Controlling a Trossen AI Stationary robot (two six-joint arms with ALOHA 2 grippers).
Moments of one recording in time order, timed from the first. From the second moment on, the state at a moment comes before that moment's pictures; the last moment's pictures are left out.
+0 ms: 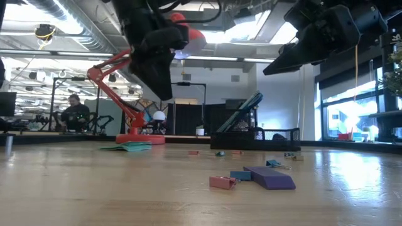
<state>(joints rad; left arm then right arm) -0.08 1.64 1.17 -0.70 -0.29 -0.55 0.05 1.07 0.53 0.04 0.05 -0.09</state>
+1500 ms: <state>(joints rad) -0.04 2.09 1.51 -1.24 -0.30 -0.85 0.04 1.07 0.53 0.02 0.05 -0.10</state>
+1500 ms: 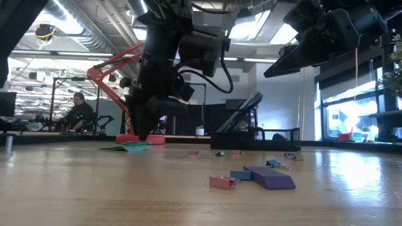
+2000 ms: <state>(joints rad) -0.04 2.13 1.51 -1.24 -0.28 -0.85 0.04 1.07 0.53 0.02 0.05 -0.10</state>
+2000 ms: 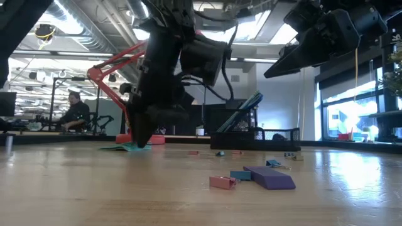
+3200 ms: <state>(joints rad) -0.04 2.14 1.51 -1.31 -0.25 -0.74 0.04 1.07 0.53 0.01 0.05 -0.09</state>
